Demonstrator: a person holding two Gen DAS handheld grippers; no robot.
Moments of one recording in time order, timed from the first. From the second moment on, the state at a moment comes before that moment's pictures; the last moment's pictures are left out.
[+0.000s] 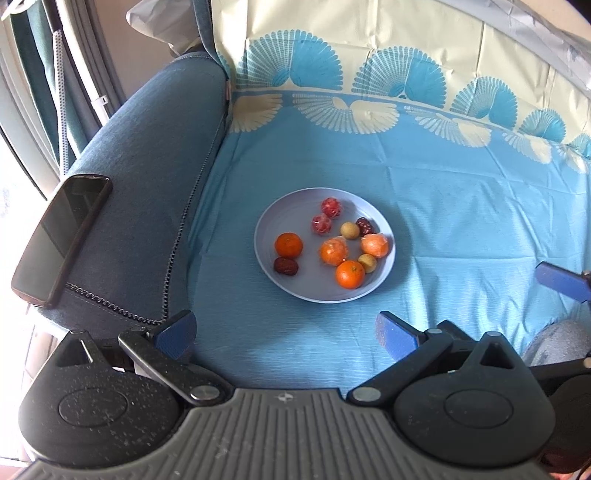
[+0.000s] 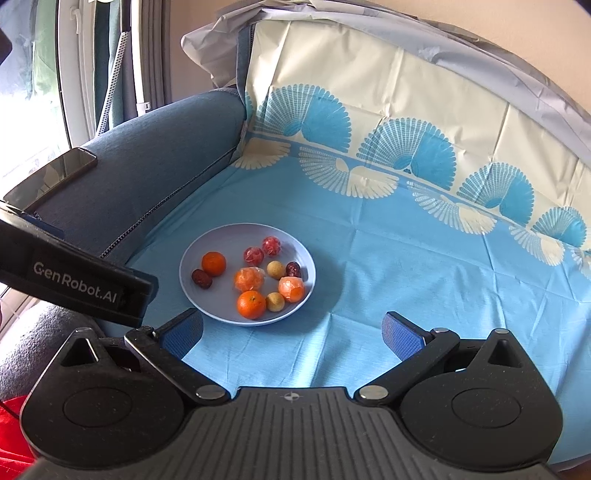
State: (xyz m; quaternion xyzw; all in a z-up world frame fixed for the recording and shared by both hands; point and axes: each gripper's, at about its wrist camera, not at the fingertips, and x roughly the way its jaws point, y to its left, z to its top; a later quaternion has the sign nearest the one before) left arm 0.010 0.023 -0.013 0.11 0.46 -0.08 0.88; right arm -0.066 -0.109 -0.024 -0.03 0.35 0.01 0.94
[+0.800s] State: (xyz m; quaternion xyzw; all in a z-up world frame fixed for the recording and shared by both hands) left arm 0.013 0.024 -0.014 0.12 0.46 -0.06 0.88; right arm -0.065 -0.108 -0.022 -0.03 0.35 0.01 0.94
